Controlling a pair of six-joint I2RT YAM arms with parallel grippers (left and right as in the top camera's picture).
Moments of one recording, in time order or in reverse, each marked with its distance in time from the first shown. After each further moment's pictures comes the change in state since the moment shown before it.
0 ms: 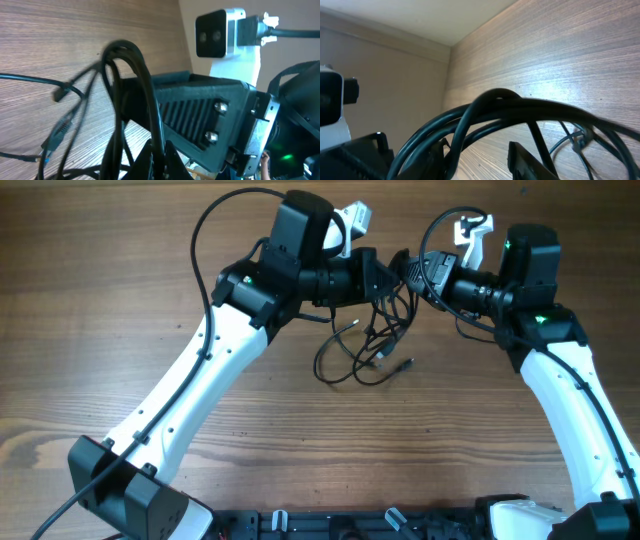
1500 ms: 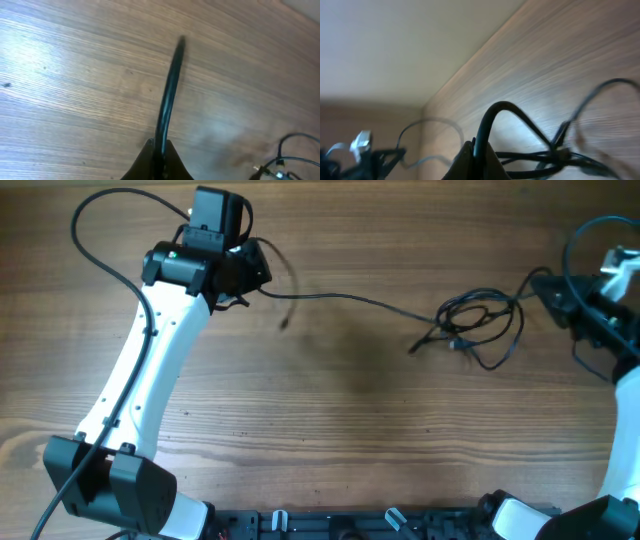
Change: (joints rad) left arm 0.305 0.010 -0.002 -0.358 -0.630 0.158; right arm -0.595 -0.048 0.001 -0.281 -0.155 -0.298
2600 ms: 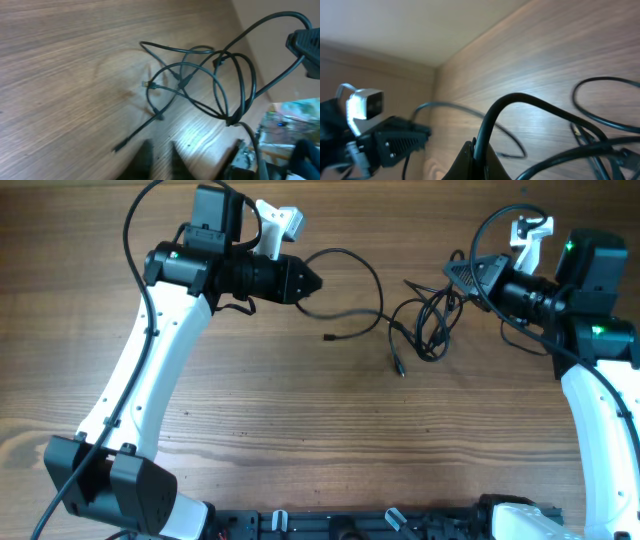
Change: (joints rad) left arm -0.011 0.000 0.000 0.033 0.683 0.503; right arm 0.420 -0.051 0.066 0.014 0.193 0.168
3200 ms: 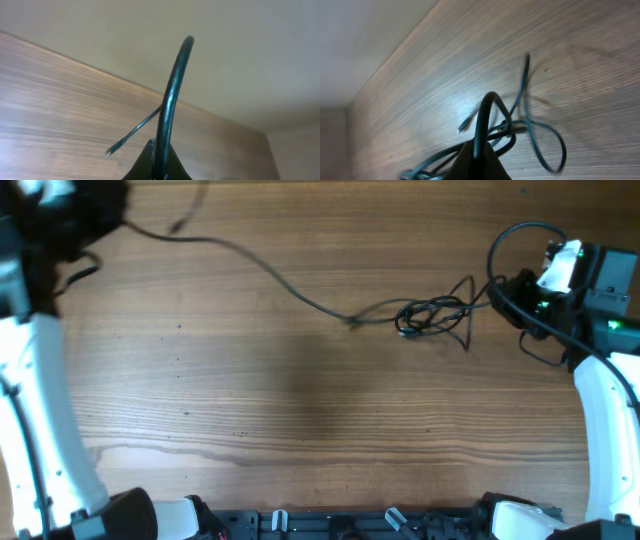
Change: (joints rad) left arm 0.577 -0.132 0.275 0.045 -0.169 -0.295; right arm -0.120 0.047 0.002 -0.192 0.339 -0.108
